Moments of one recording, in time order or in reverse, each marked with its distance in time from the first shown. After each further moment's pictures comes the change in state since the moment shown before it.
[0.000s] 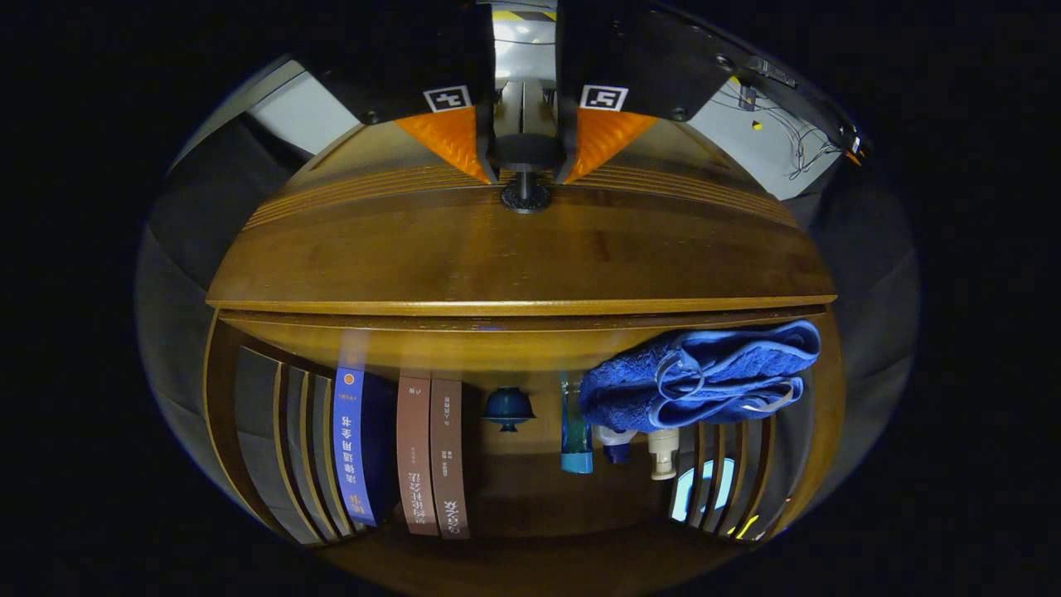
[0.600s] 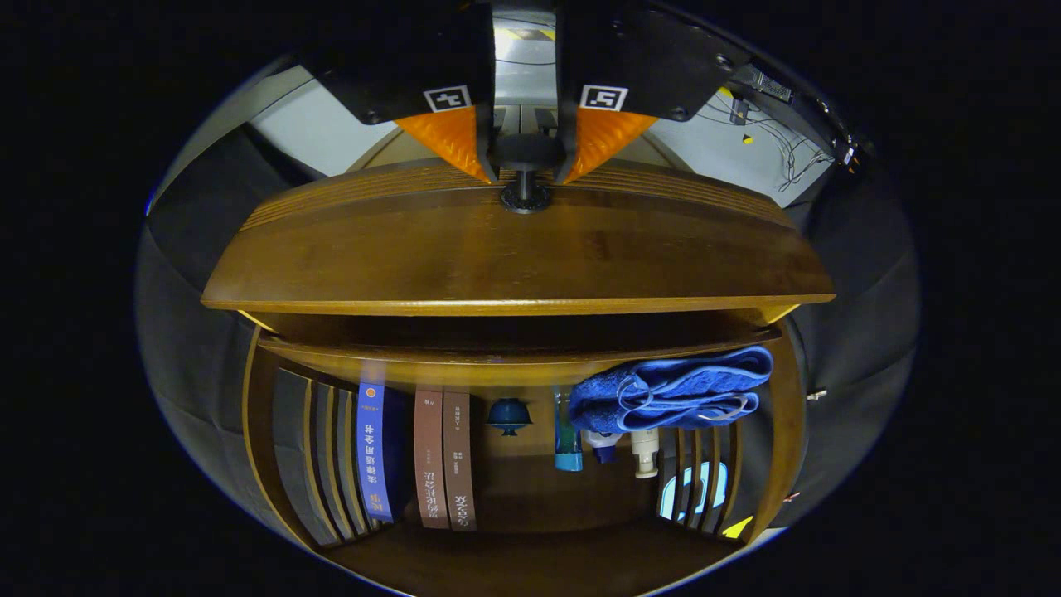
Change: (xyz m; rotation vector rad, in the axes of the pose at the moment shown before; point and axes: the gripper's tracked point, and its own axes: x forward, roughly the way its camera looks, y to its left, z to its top) arm -0.064 0.000 -0.031 0.003 0.029 0.009
